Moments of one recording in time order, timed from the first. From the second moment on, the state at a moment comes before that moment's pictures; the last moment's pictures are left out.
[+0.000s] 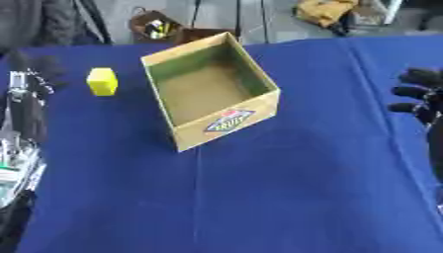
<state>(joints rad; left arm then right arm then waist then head) -0.34 0.34 0.10 -1.56 0.06 -0.13 0.20 -0.27 -0.47 0.10 -1.75 -0.25 -0.07 -0.20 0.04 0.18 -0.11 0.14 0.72</state>
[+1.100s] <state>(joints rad) -0.77 0.78 -0.21 -1.13 -0.27 0.18 -0.09 -0.26 -0.48 0.13 -1.75 -0.25 -0.06 -0.17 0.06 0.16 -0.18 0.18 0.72</state>
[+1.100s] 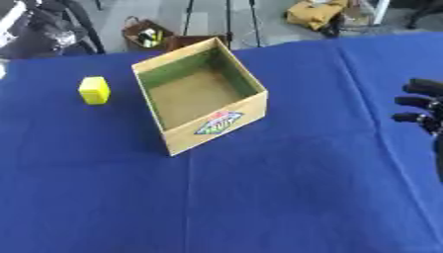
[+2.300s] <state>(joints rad) -0.96 0.58 0.04 -0.56 -1.27 -0.17 -0.21 -0.26 -0.48 0.13 -1.75 -0.25 -0.06 -0.16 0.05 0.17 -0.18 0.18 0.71</state>
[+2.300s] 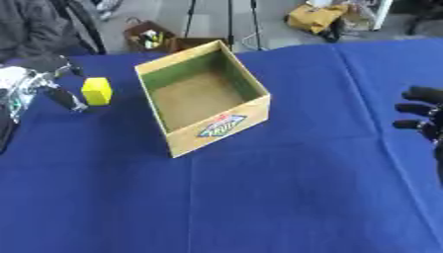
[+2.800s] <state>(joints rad) -0.97 0.58 0.05 -0.56 -1.20 -0.17 -0.18 -0.26 -0.48 0.13 -1.75 -0.25 -0.06 -0.16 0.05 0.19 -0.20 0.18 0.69</state>
